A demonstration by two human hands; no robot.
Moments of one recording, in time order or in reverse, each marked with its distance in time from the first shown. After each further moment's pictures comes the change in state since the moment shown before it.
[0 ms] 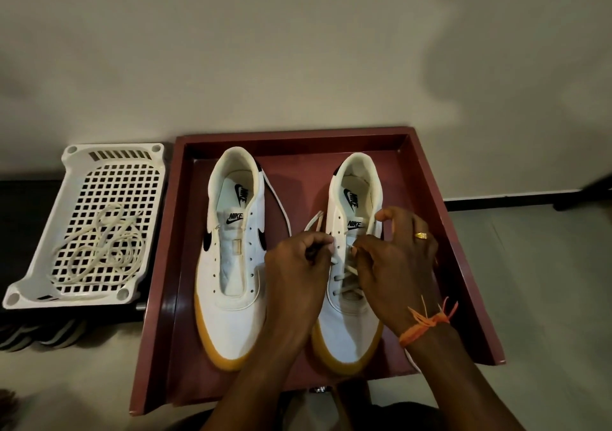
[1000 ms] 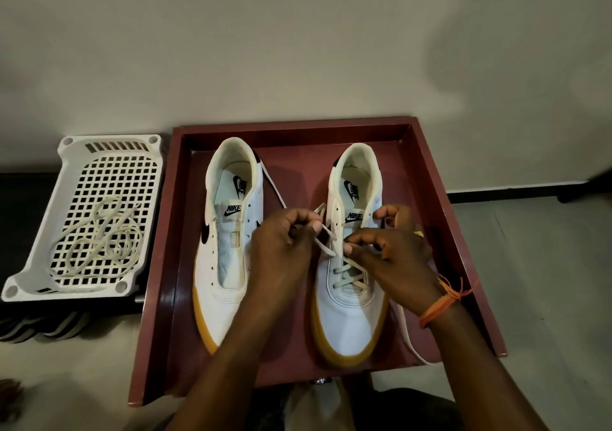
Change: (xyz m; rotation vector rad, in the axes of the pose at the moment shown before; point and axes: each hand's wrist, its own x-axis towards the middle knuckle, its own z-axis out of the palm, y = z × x) left_hand 0.021 0.001 -0.015 -0.052 -0.060 -0.002; right_hand 0.008 0.025 0.010 0.551 -0.343 0.131
